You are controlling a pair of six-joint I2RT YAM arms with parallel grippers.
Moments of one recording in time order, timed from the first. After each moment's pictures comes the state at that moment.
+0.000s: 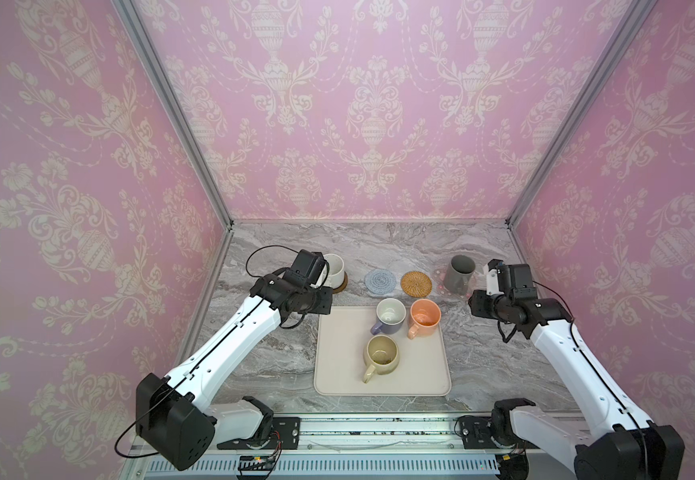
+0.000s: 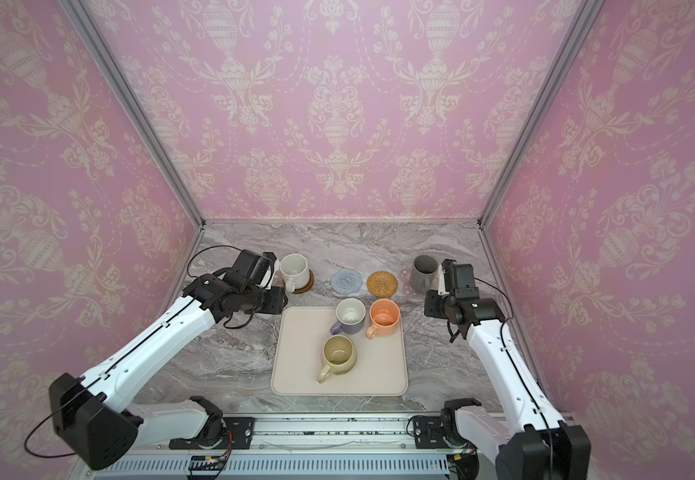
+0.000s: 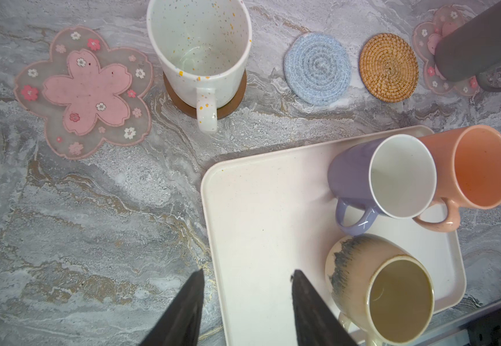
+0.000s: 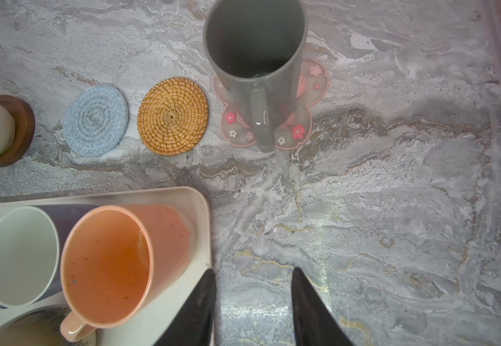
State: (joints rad) left arm -0.51 1.26 1.15 -0.92 -0.01 -0.38; right arm 0.06 1.05 0.87 -0.76 -0.01 0.23
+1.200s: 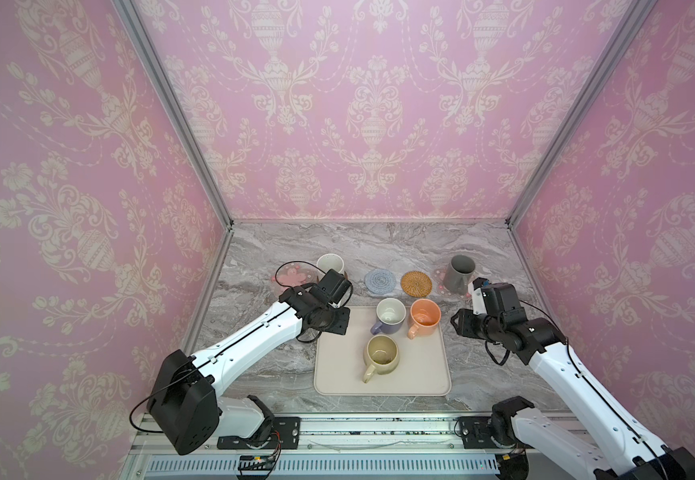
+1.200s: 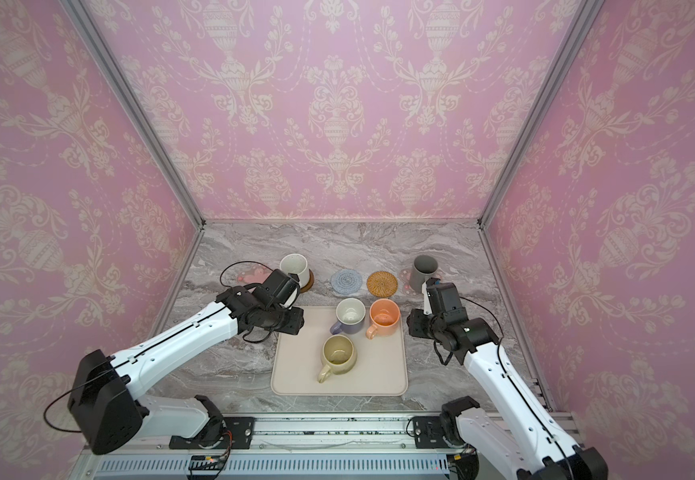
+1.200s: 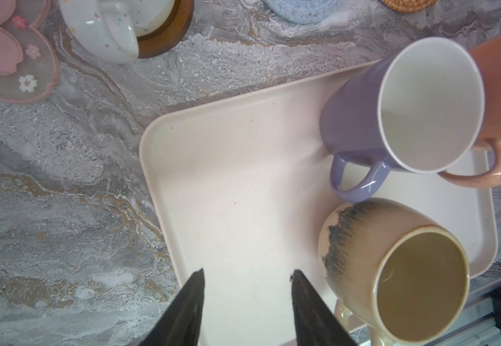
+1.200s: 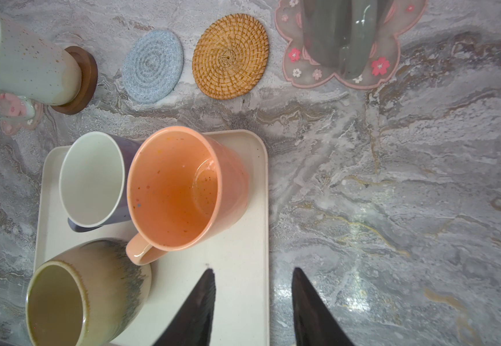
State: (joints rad) left arm -0.69 1.37 1.08 -0.85 -0.02 -0.46; right arm 0.27 0.92 0.74 -0.75 -0.06 0.41
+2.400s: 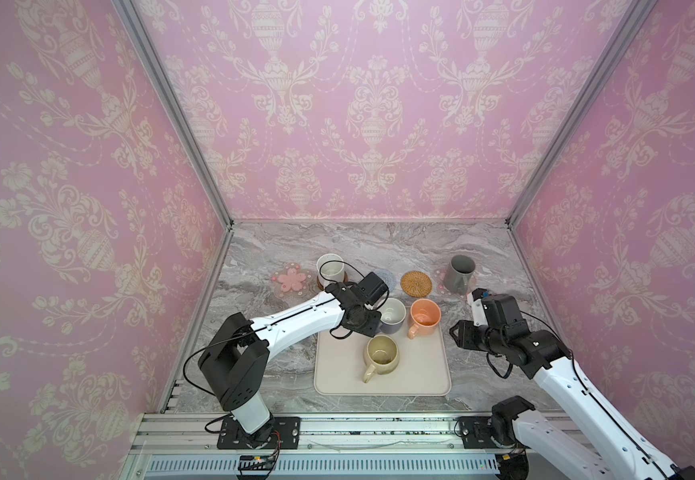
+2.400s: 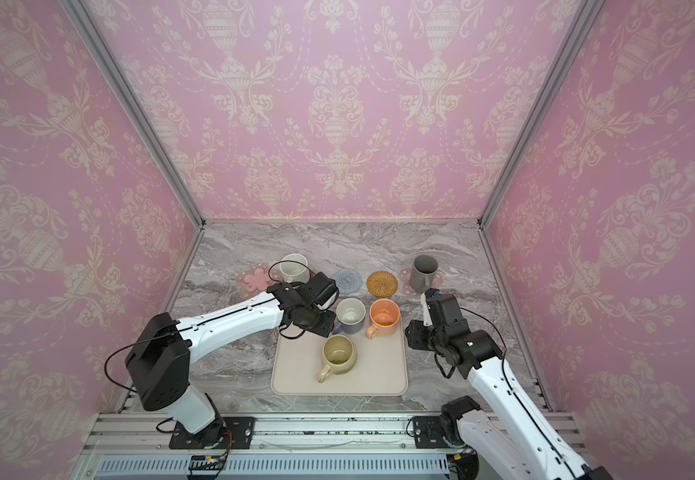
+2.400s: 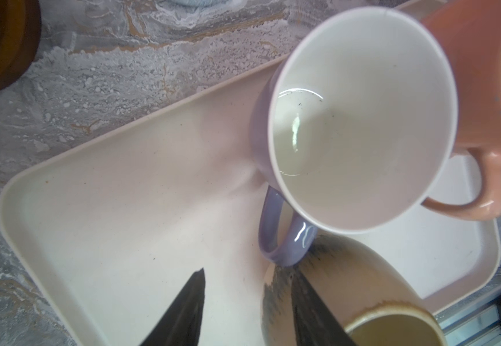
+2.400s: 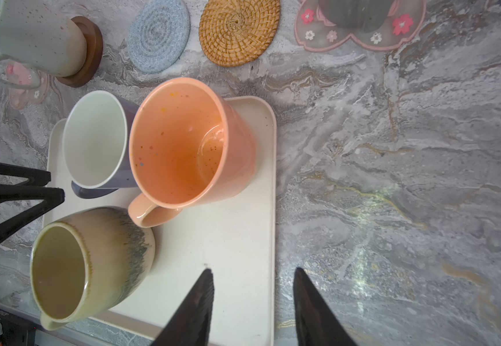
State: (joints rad) left arm -0.82 1.67 1.23 -0.77 0.01 -0.46; right arm 0.30 0.82 0.68 -0.81 -0.08 0.43
